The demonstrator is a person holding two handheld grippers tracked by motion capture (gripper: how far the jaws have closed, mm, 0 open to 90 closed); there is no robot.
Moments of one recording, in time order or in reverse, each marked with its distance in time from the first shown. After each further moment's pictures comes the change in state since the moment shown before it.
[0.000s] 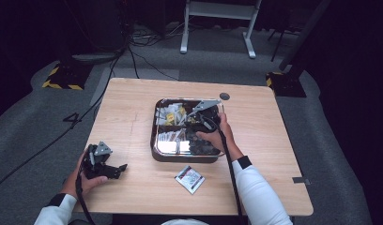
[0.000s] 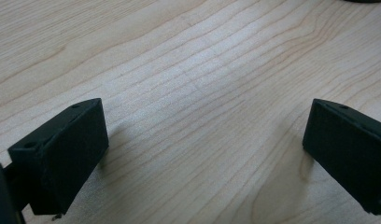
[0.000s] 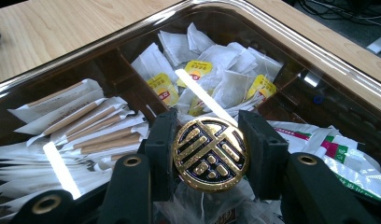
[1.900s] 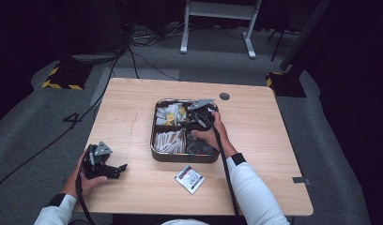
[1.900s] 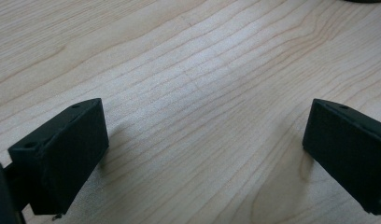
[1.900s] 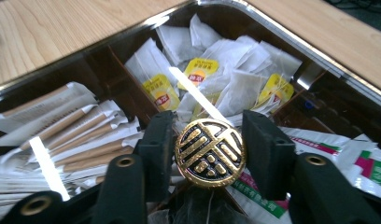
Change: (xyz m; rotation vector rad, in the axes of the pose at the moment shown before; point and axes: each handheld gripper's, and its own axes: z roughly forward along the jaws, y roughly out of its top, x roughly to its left) left arm 0.000 0.000 0.000 -0.001 0.001 -0.002; right arm -0.005 0.002 0.025 0.016 0.034 0.014
